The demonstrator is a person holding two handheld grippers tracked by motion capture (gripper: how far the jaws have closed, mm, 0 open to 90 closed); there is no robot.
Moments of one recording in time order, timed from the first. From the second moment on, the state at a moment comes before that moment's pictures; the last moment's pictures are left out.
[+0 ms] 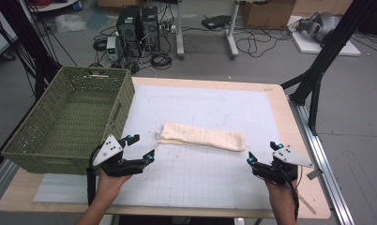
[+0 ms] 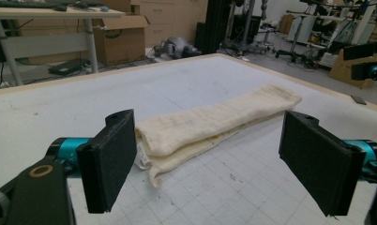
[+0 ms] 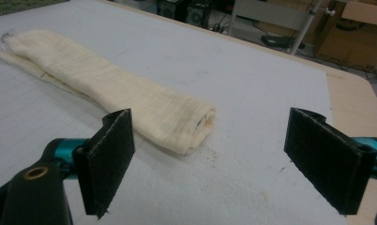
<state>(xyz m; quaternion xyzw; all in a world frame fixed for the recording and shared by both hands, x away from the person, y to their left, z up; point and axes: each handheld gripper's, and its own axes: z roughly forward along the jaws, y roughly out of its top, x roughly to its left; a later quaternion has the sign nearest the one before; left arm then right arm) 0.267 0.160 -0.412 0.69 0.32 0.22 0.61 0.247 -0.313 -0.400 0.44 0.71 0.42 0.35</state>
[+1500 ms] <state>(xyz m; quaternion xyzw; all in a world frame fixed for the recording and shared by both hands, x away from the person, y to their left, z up) 0.282 0.149 -0.393 0.72 0.32 0.19 0.59 0.247 -0.314 -0.402 0.44 0.72 0.43 0.34</state>
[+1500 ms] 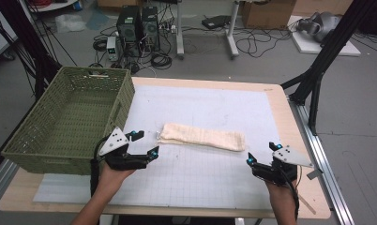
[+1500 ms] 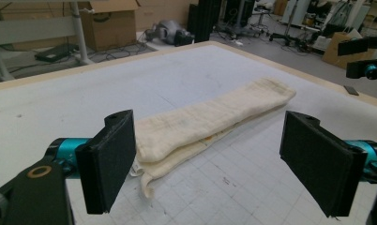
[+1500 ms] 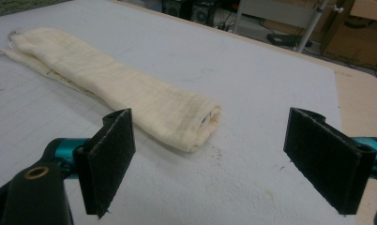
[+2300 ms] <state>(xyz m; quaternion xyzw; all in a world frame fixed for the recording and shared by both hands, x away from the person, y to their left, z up) 0.335 0.114 -0.379 0.75 0.33 0.15 0.56 0.249 -0.313 -0.404 0.43 0.72 0.43 0.33</state>
